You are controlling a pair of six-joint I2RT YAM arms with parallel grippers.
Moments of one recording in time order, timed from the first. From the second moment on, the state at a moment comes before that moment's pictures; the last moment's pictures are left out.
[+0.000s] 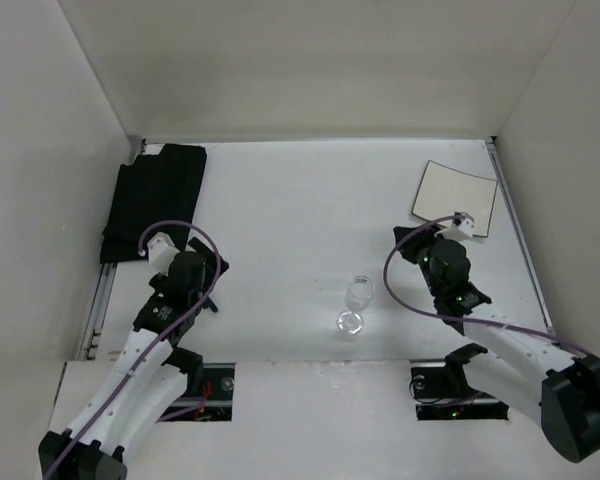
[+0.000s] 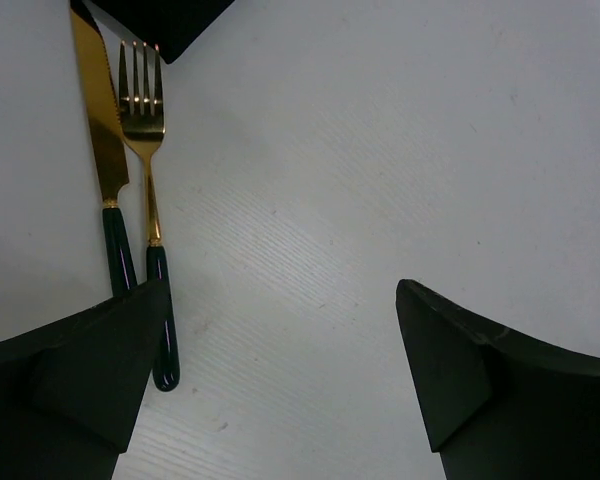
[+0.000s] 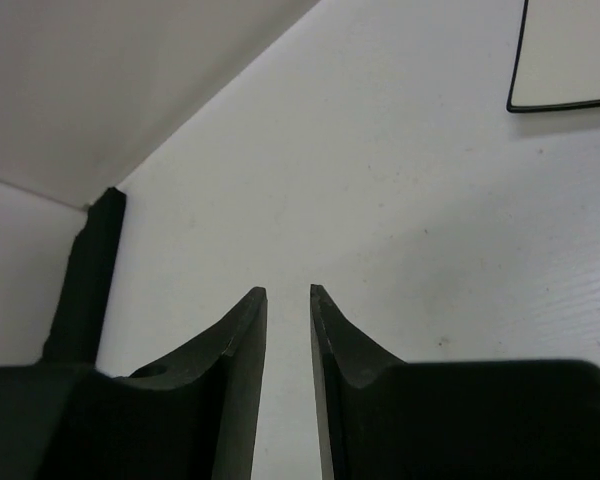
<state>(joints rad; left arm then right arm) -0.34 0.62 0.45 -0.49 -0.46 -0.92 0.41 0.92 0.35 0.42 0.30 0.81</state>
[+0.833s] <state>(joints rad) 0.07 1.08 0.56 -0.20 -0.50 -0.91 0.42 1.04 0.40 0.40 0.20 0.79</state>
